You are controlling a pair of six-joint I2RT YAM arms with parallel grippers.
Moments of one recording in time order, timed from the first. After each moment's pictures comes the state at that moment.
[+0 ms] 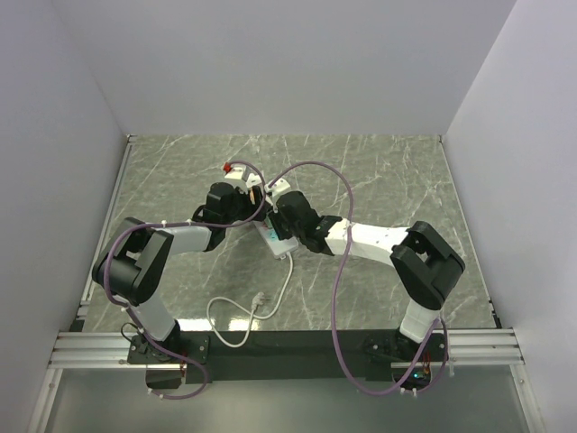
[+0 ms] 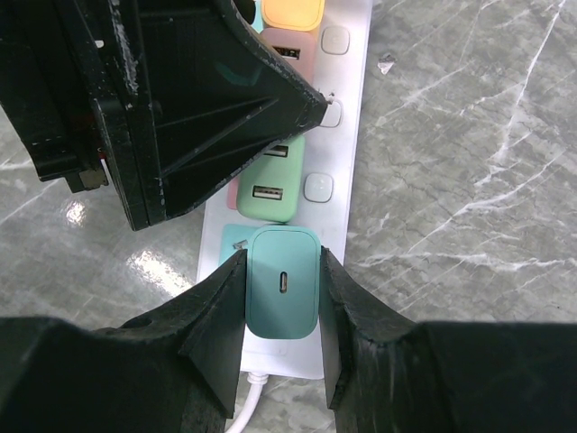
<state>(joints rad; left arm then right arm) -0.43 1.69 0.75 0.55 0.11 -0.34 0.85 1.74 1.06 0.04 0.20 0.12</state>
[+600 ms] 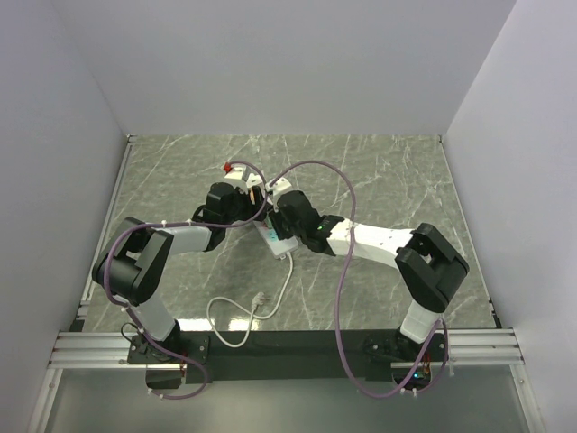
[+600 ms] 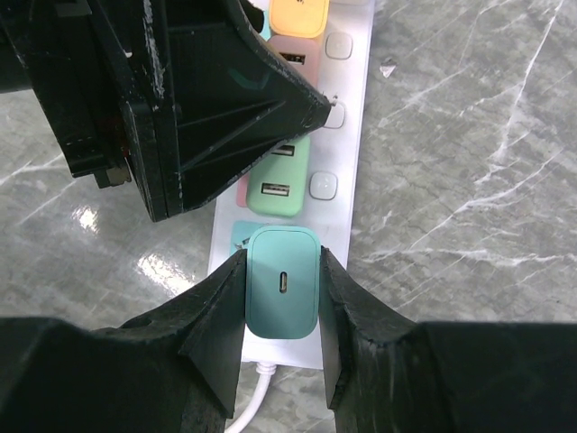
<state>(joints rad) -0.43 1.69 0.75 0.55 0.11 -0.34 0.86 1.71 1.06 0.03 0.20 0.13</state>
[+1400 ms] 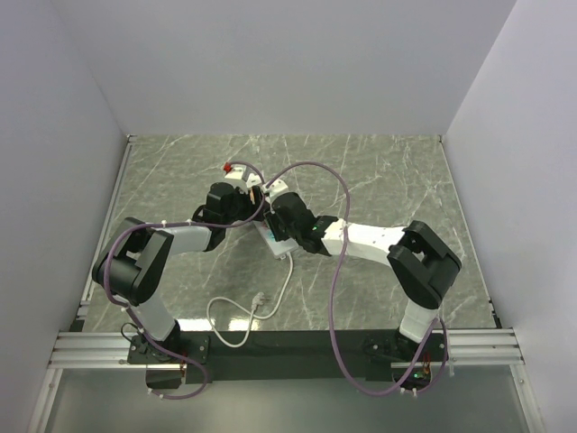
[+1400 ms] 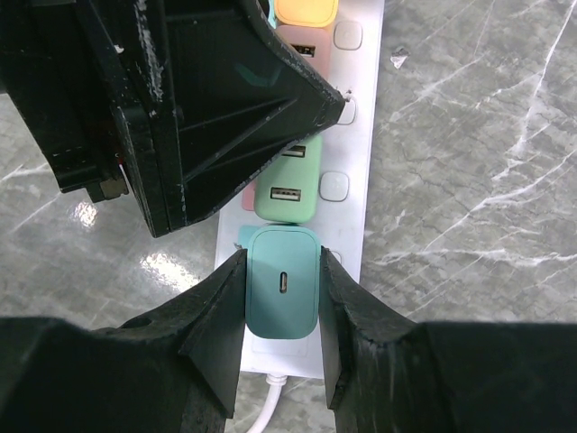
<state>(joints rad) -0.43 1.69 0.75 0.55 0.11 -0.34 0.87 1.76 1.09 0.02 0.22 0.16</state>
